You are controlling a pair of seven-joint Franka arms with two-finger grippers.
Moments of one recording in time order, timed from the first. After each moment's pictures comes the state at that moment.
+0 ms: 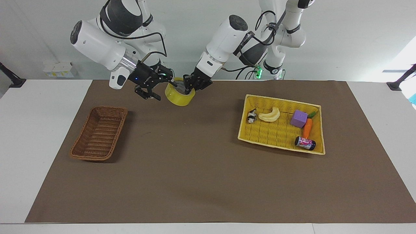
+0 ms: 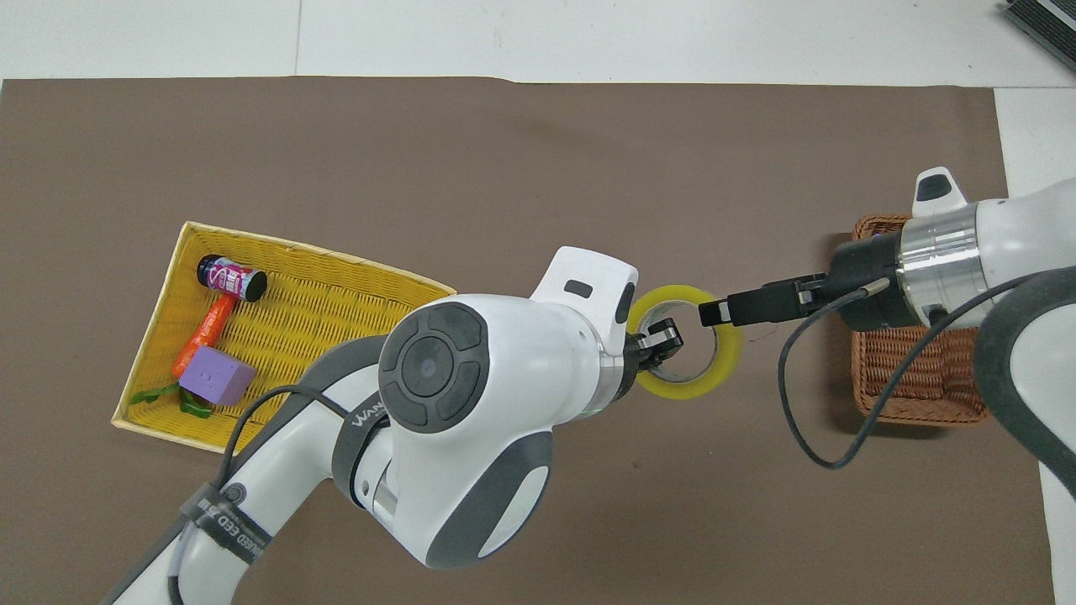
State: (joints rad) left arm -0.41 0.17 -0.42 -1.73 -0.35 2.28 -0.97; right arm 0.22 -0.05 -0.12 -1.87 0.69 1.79 -0.28
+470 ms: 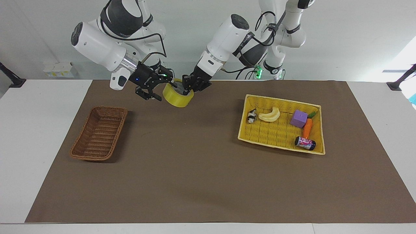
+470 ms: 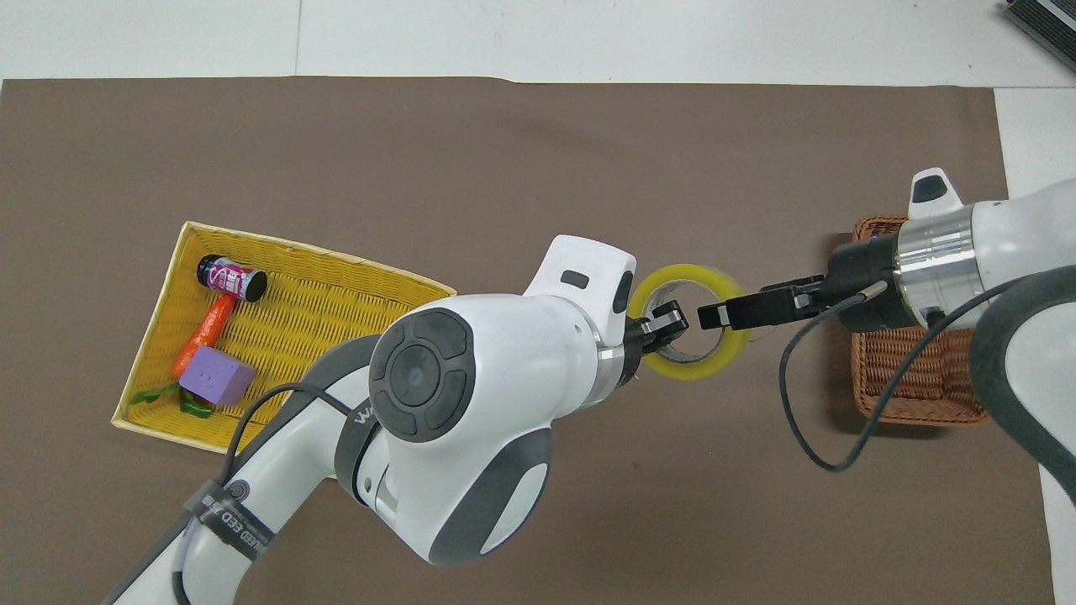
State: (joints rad) left arm -0.41 0.18 -0.42 -1.73 -0.35 2.40 -0.97; right arm 0.22 -0.05 -0.12 -1.88 0.69 1.79 -0.31
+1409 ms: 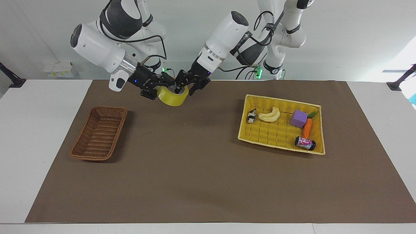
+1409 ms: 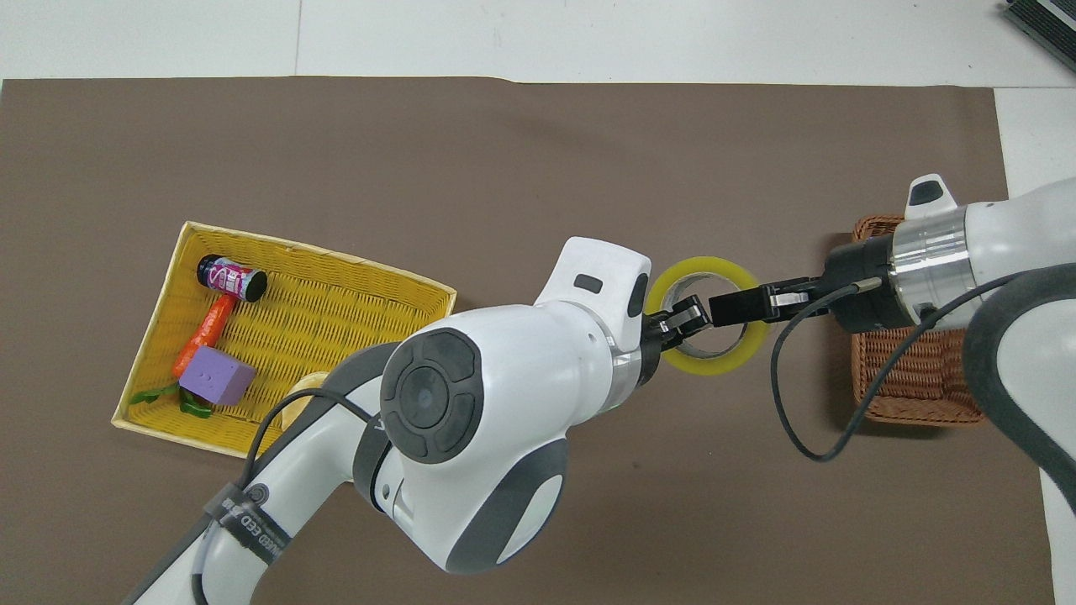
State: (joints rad) left arm -0.43 0.17 -0.42 -1.73 -0.36 2.46 -1.08; right arm 0.22 -0.04 -0.13 -1.88 0.69 1.79 -0.23
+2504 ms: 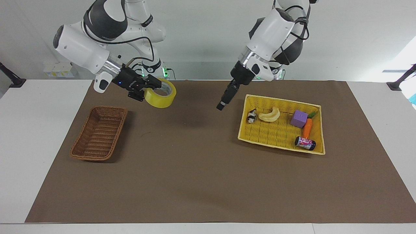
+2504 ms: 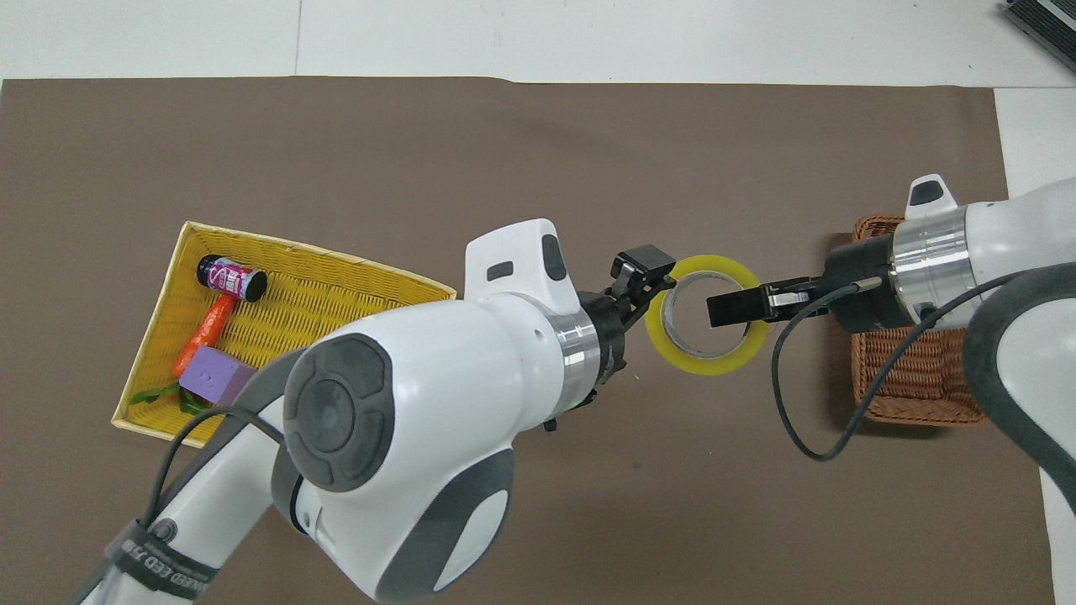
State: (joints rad) left arm -0.16 0.09 -0.39 -1.74 -0.36 2.35 -1.52; right arm 0.05 -0.04 -0.13 -1.88 0.68 1.72 -0.30
